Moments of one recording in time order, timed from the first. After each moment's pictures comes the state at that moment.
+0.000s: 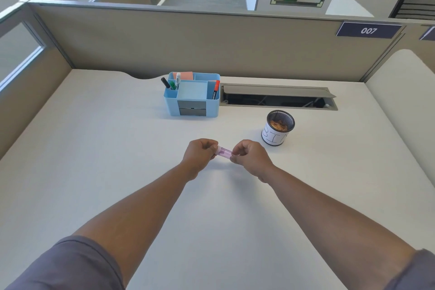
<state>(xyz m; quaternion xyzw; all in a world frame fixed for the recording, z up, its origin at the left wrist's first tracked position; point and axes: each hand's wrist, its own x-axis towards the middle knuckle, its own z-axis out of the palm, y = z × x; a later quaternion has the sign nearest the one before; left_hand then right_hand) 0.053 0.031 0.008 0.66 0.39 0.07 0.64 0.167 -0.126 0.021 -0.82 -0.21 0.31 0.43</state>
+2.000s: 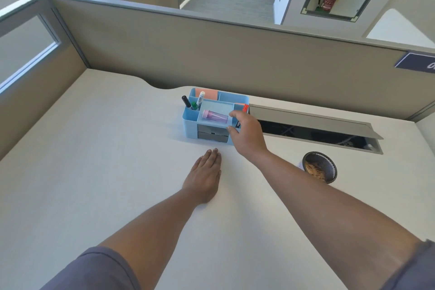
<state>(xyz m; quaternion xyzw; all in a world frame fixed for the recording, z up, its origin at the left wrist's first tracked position) 0.075 0.112 -0.050 0.95 0.23 -0.04 0.20 0.231 0.058 0.056 -0.84 -0.41 0.07 0.36</state>
